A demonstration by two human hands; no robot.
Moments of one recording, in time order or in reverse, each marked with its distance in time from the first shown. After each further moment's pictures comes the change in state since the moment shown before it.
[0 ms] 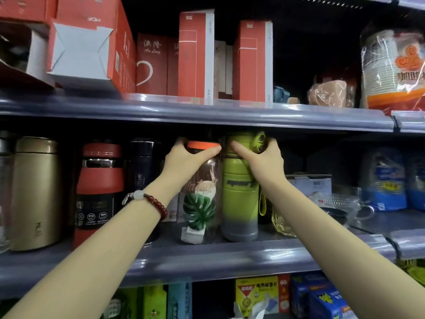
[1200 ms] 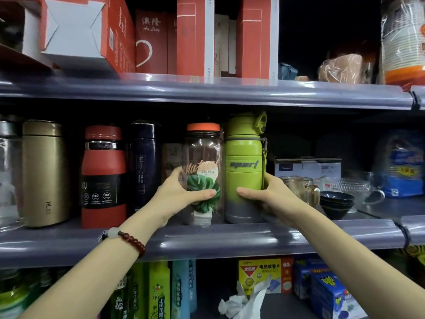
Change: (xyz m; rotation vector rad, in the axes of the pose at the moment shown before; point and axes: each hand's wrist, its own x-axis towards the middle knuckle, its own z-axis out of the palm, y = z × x) left_hand -0.067 -0.055 -0.010 0.037 -0.253 -0.269; right_hand -0.038 0.075 -0.037 0.142 -0.618 0.242
